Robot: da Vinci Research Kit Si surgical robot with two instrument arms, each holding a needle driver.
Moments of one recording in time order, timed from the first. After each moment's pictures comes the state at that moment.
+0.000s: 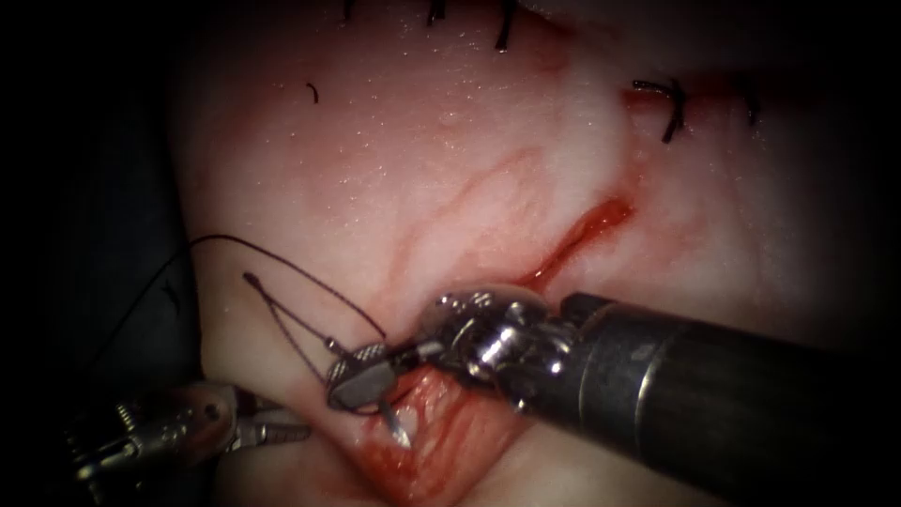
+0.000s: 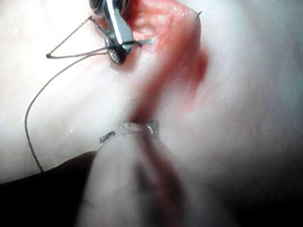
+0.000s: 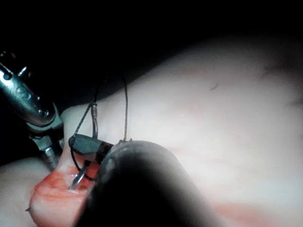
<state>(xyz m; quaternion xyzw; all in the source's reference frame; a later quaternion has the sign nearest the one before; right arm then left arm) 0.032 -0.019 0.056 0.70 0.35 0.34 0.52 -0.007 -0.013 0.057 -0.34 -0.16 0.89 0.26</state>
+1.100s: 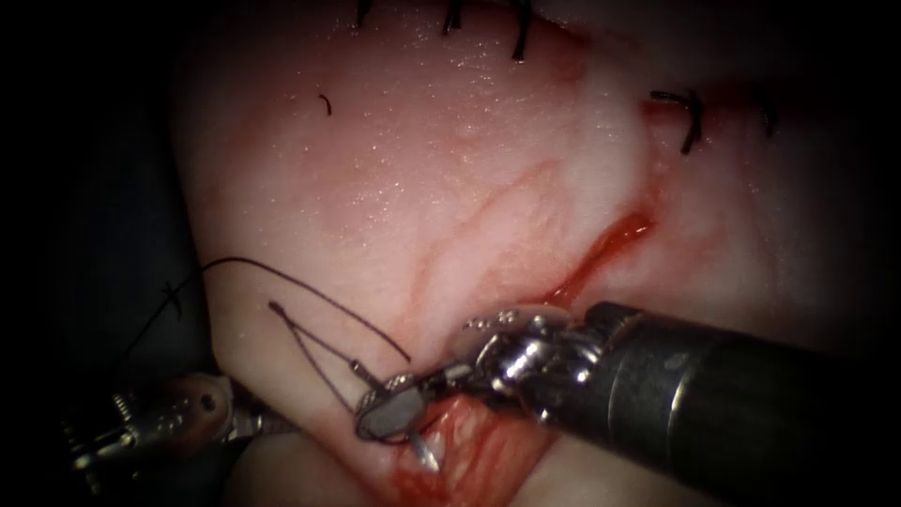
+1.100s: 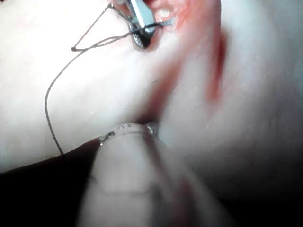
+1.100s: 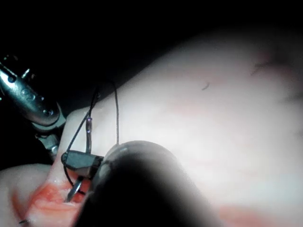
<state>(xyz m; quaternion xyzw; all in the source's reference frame) 0.030 -0.020 0.055 0.74 0.29 0.38 0.48 -0.007 -0.013 0.057 -0.34 -0.15 0.89 0.26</state>
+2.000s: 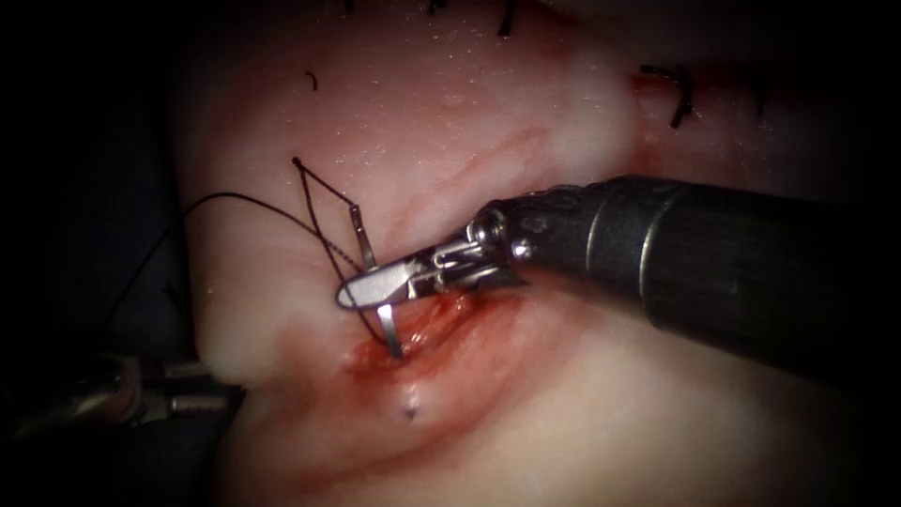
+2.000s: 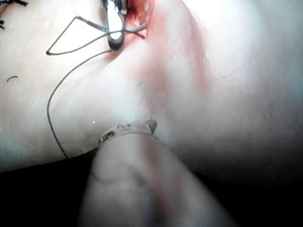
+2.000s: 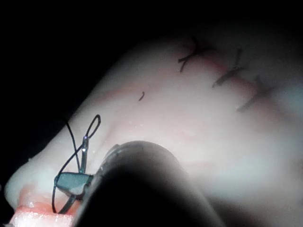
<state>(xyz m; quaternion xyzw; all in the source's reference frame) 0.033 -0.008 0.059 0.66 0.36 0.52 0.41 -0.001 -0.011 0.050 -0.32 -0.12 0.89 0.30</state>
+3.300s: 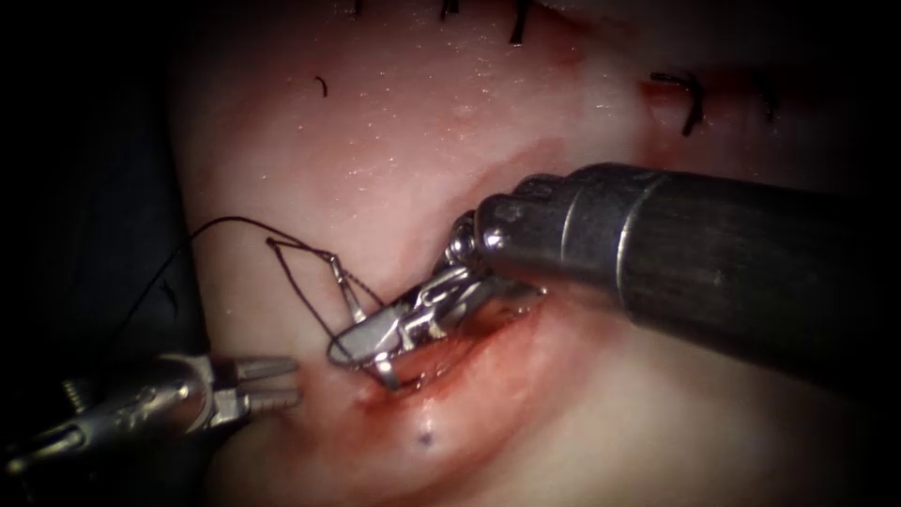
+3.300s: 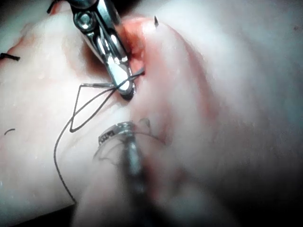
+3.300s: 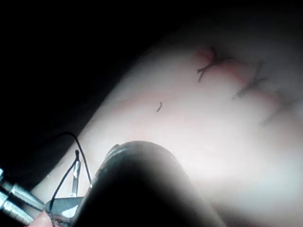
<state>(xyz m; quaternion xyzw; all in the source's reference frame) 0.033 -0.013 0.053 0.75 0.23 0.50 0.36 -0.008 -0.010 0.048 -0.35 -0.06 0.90 0.25</state>
